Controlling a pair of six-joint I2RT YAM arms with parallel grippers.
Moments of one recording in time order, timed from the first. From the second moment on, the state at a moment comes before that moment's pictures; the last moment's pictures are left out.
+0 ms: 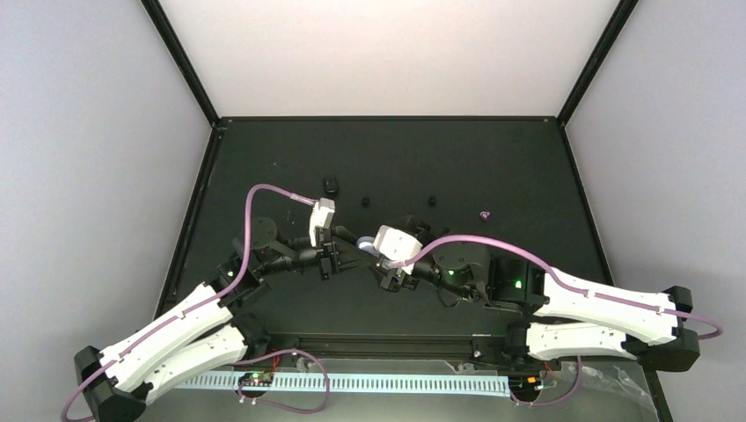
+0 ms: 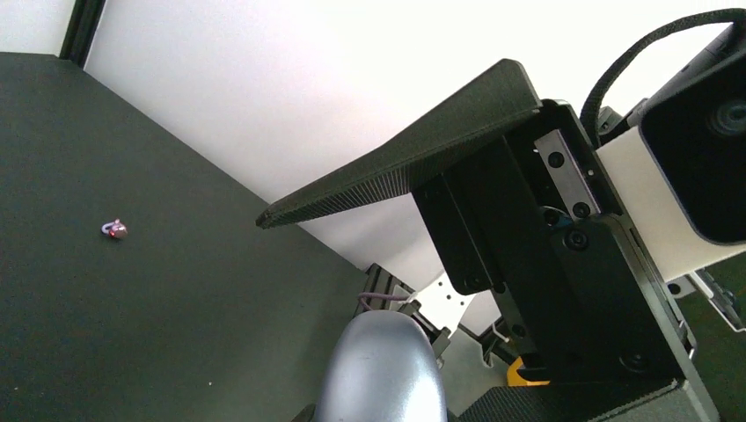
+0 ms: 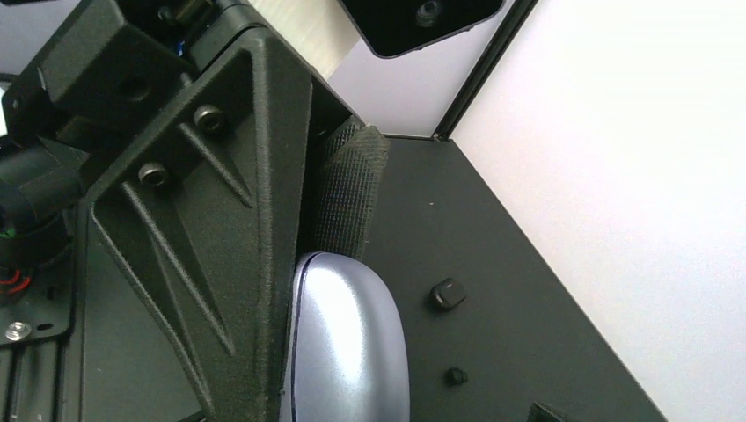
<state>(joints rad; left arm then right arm) -0.80 0.73 0.64 0.10 0.58 -0.62 1.34 0.98 1.03 -0.34 0.31 -0.28</state>
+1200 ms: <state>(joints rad) -0.79 0.76 0.65 0.10 0.54 -0.69 1.39 1.00 0.95 -0.21 0.41 -0.40</state>
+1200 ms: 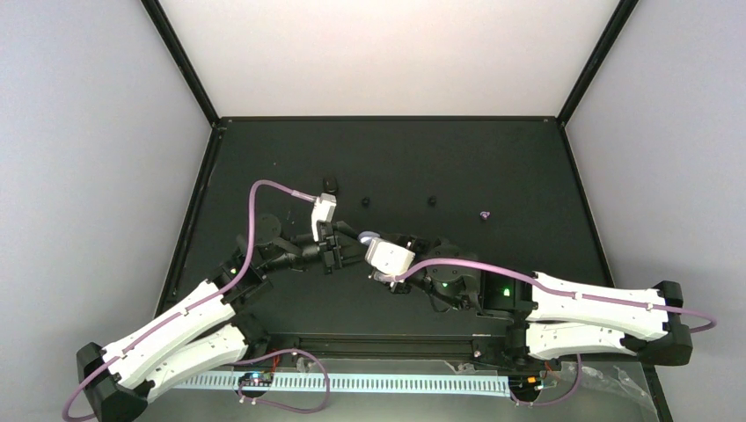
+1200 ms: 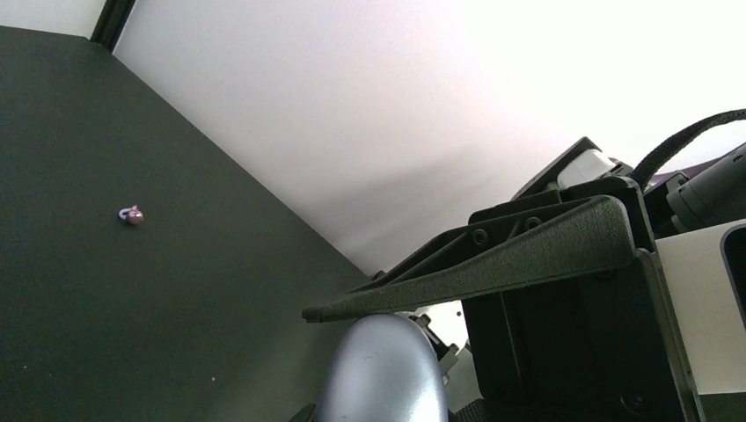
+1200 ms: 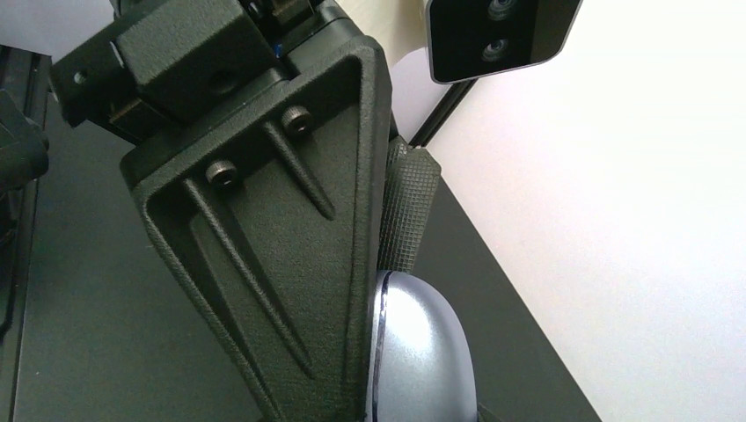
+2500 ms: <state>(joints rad) -0.79 0.78 0.65 0.12 0.54 -0.71 1.39 0.99 0.92 -0.18 0.46 -0.41</state>
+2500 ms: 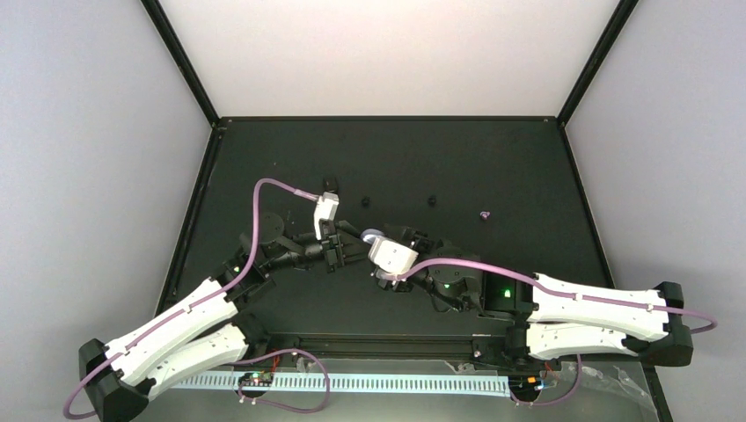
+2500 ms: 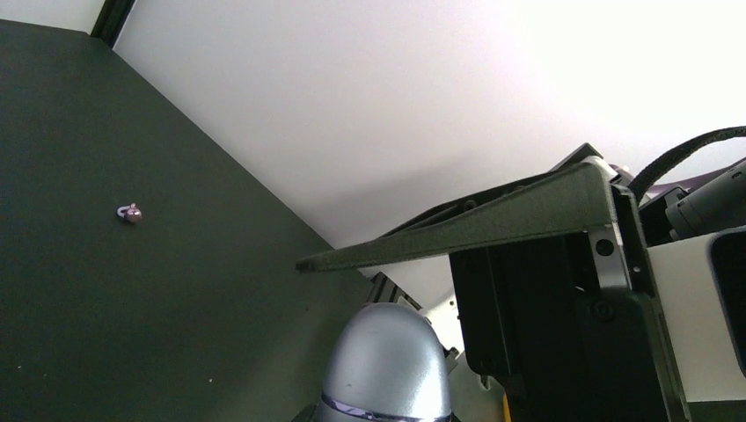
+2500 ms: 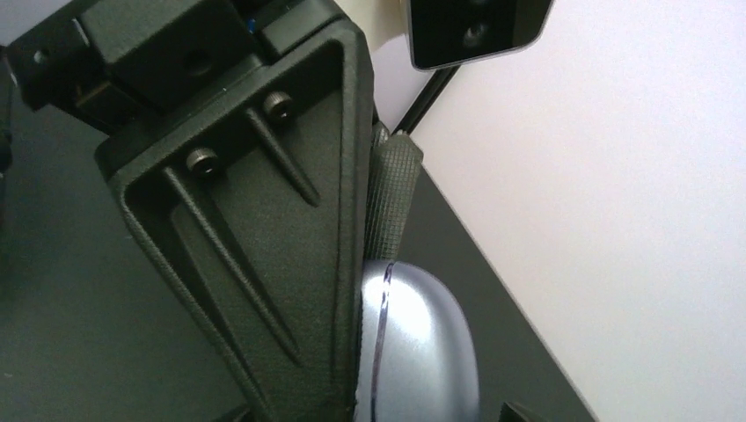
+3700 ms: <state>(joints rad) -0.79 0.56 0.57 0.30 0.64 -0.35 1.15 0.95 1.20 -0.30 -0.20 0.16</state>
